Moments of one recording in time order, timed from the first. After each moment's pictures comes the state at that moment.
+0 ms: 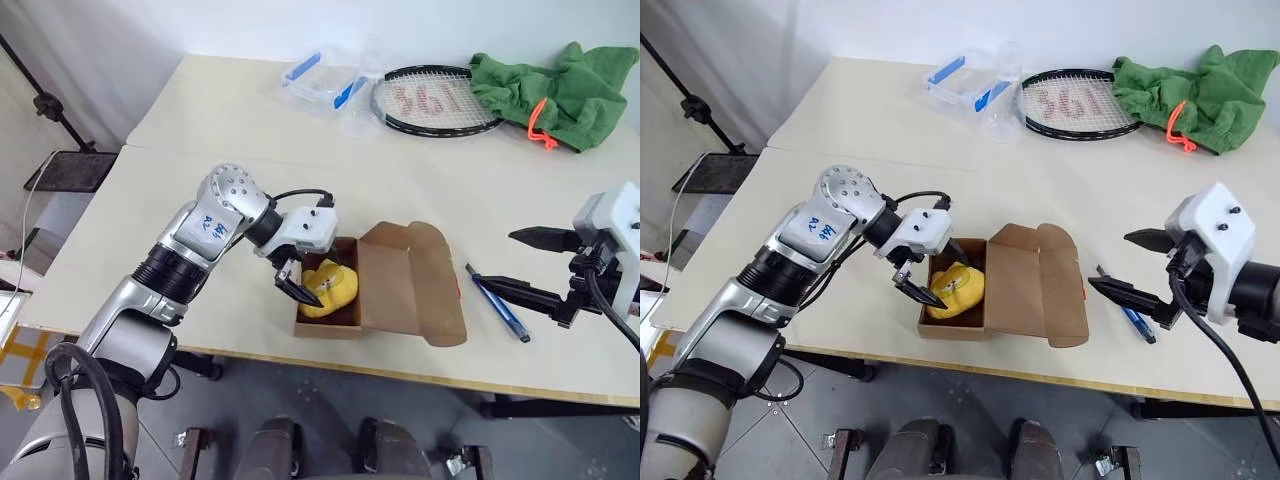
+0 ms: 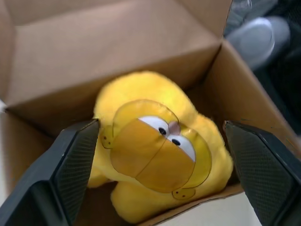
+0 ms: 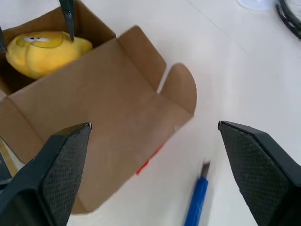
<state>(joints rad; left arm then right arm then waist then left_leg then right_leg) -1.06 0.54 -0.52 0.34 -0.05 0.22 -1.50 -0.01 -1.15 -0.66 -0.65 0.94 1.02 0.71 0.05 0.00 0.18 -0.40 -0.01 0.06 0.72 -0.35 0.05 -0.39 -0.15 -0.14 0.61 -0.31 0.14</state>
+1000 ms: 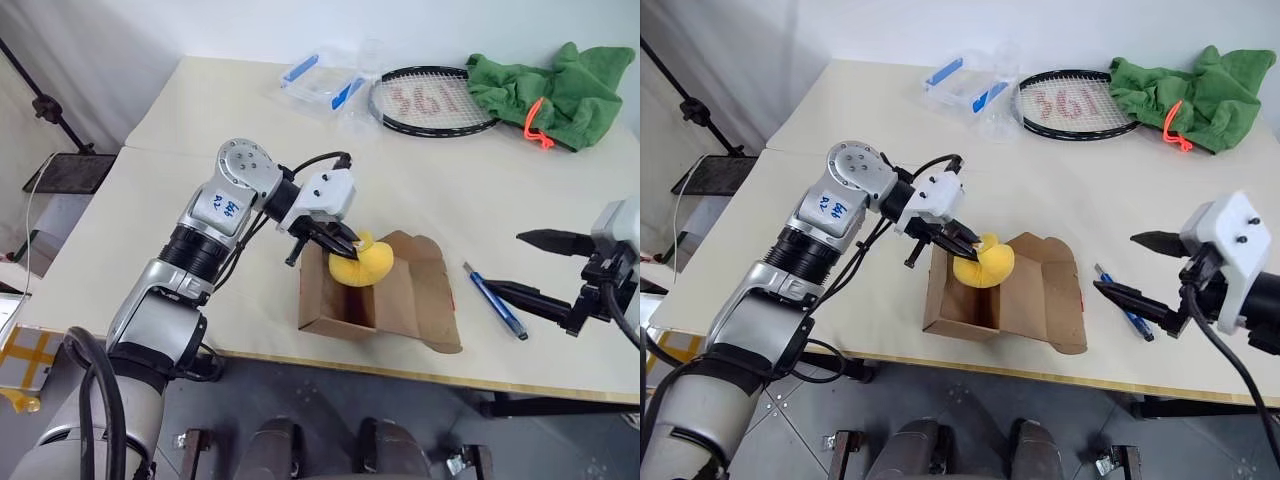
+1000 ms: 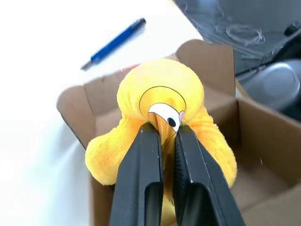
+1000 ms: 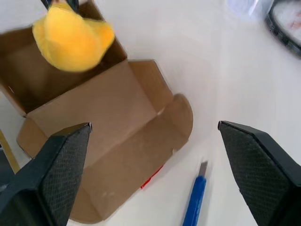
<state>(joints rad) -1.16 0.40 -0.35 0.51 -0.15 0.08 -1.49 0.02 -1.09 -0.72 -0.65 0.88 0.92 0.79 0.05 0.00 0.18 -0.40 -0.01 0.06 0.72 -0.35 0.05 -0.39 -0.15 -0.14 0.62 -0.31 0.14</state>
